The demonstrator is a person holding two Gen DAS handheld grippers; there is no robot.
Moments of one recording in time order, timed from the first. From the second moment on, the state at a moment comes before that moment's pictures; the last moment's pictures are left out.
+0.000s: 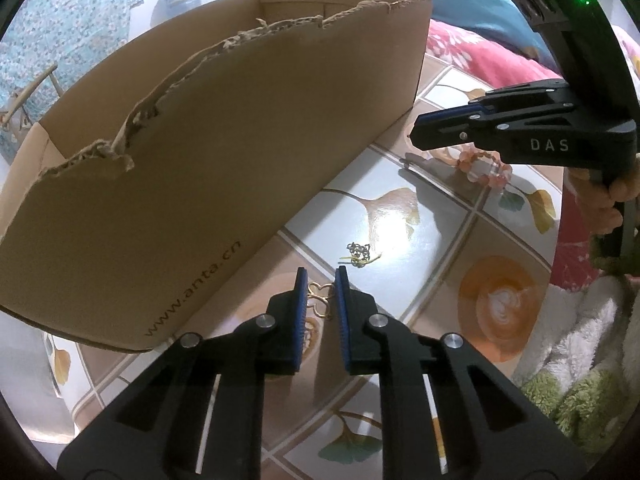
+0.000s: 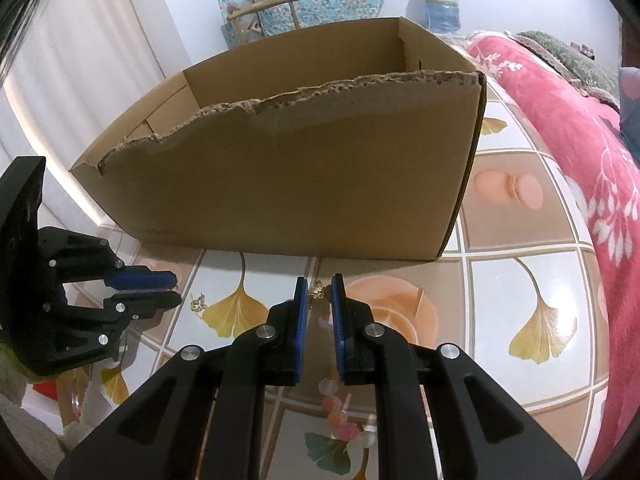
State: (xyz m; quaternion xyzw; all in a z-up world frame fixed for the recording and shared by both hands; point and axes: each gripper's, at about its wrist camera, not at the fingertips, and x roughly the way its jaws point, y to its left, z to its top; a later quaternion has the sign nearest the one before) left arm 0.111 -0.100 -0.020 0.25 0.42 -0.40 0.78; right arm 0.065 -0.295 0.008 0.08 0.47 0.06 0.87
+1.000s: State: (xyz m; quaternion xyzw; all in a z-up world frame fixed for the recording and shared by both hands) left arm 0.081 -0.088 0.084 0.16 0.32 -0.41 0.84; right arm 0.045 -0.297 0.083 0.08 0.39 0.11 0.91
